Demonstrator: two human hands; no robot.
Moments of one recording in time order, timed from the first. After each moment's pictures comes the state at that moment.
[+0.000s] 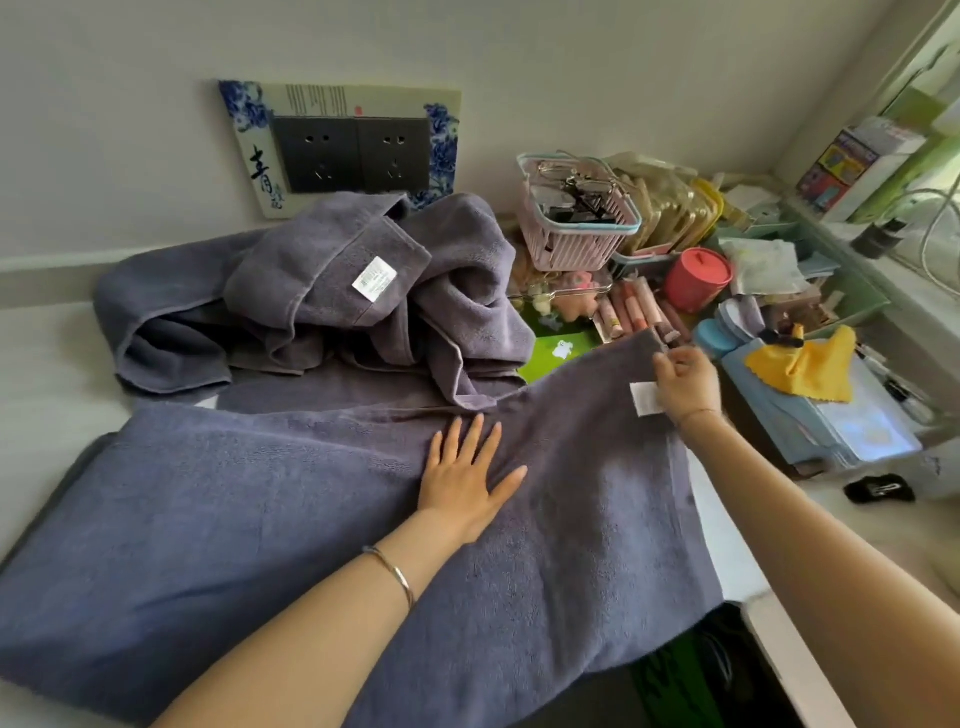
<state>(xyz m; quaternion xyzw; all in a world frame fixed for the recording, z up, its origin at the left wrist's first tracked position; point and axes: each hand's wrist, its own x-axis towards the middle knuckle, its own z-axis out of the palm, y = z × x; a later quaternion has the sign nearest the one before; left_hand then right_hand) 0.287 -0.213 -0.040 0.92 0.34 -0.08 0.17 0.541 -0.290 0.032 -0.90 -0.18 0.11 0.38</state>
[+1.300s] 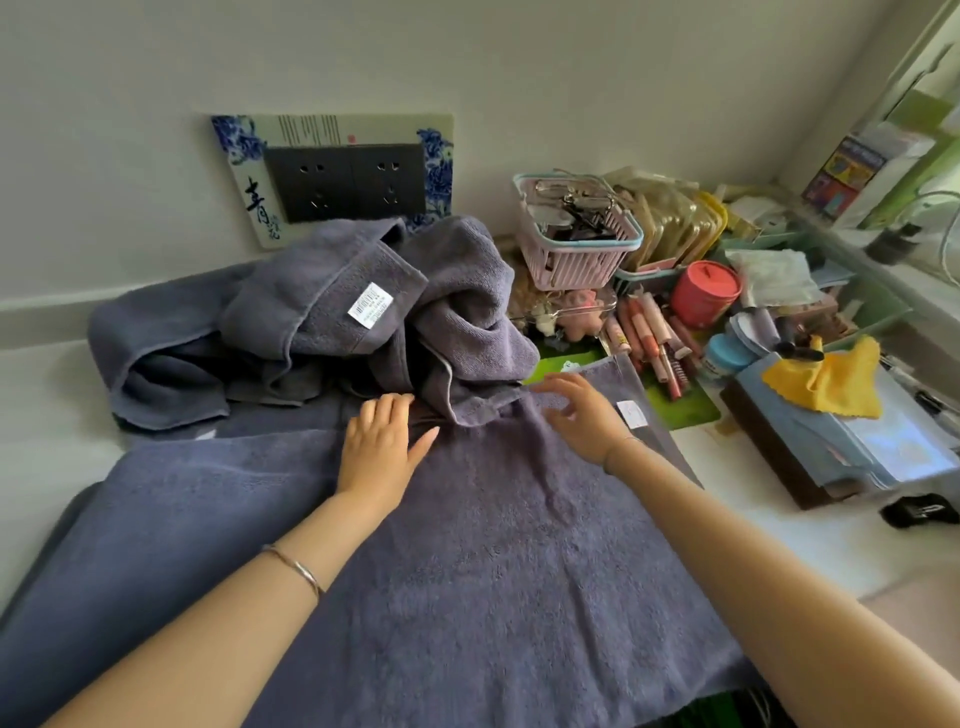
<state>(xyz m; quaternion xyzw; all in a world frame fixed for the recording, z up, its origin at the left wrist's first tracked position) 0.251 -0.126 -0.030 0.91 0.40 0.12 0.08 0.479 -0.241 0.005 -0.80 -0.51 0.20 0.25</state>
